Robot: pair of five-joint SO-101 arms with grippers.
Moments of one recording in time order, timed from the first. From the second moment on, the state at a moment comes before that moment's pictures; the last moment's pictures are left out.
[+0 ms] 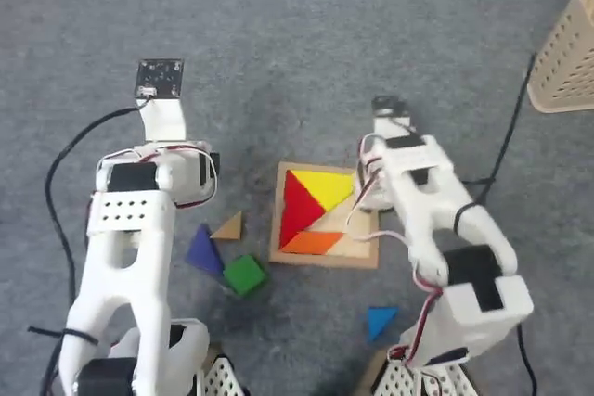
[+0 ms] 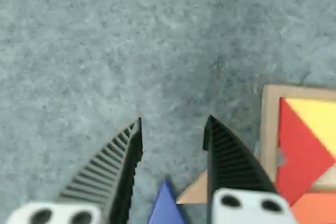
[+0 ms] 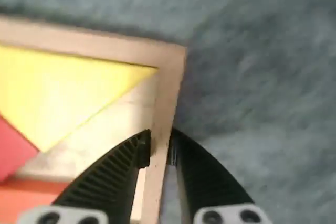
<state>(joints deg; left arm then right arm) -8.8 -28.0 45.0 57.3 3.3 -12.9 10.0 27.1 57.0 -9.4</state>
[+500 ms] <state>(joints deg) -8.6 -28.0 45.5 57.3 3.3 -7.2 16.7 13.5 62.0 0.6</state>
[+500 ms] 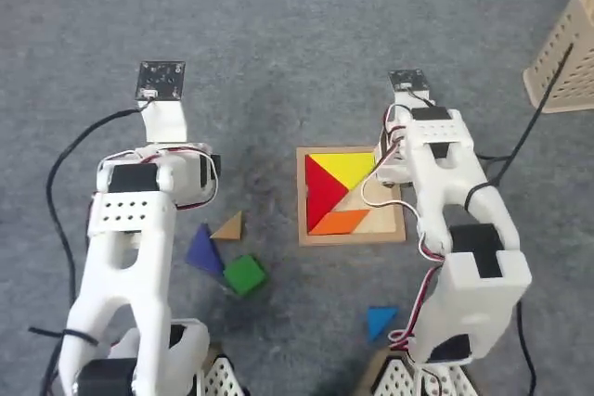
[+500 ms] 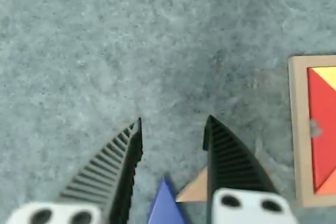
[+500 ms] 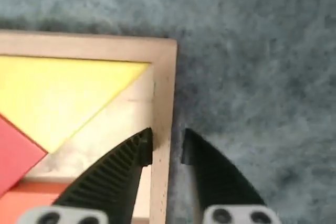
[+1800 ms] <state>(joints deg) 3.1 -21.0 50.9 66.5 -29.6 16.6 -32.9 66.5 57.5 21.5</state>
